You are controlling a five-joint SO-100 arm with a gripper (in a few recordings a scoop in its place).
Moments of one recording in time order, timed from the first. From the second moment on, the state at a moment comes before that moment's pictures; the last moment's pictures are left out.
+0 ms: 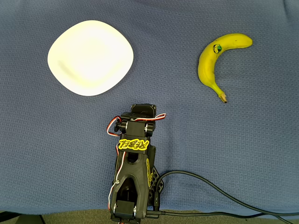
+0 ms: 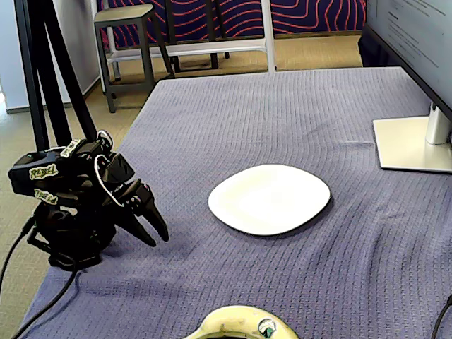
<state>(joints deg) 2.5 174.3 166.5 65.7 -4.6</state>
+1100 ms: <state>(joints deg) -0.4 153.7 150.6 60.5 -18.8</state>
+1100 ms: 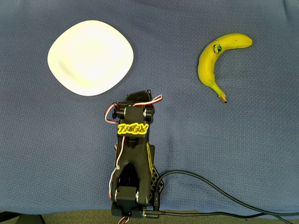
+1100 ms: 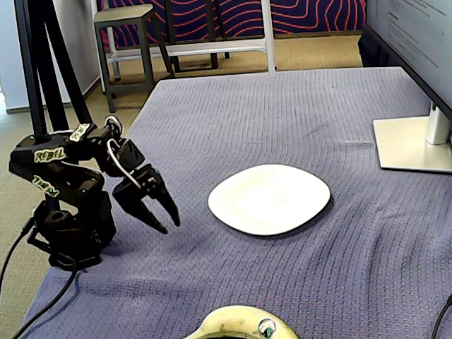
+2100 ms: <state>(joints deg) 13.0 97.5 102.0 65.1 -62.6</state>
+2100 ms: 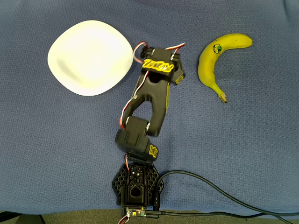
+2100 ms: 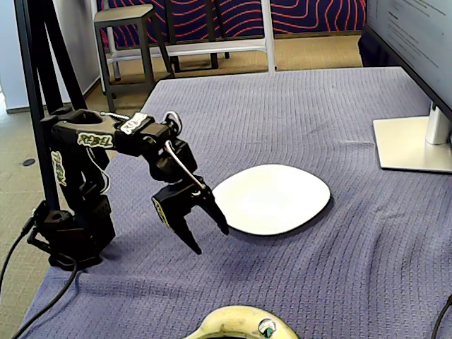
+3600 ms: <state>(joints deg) 32.8 64.2 62.2 66.5 -85.3</state>
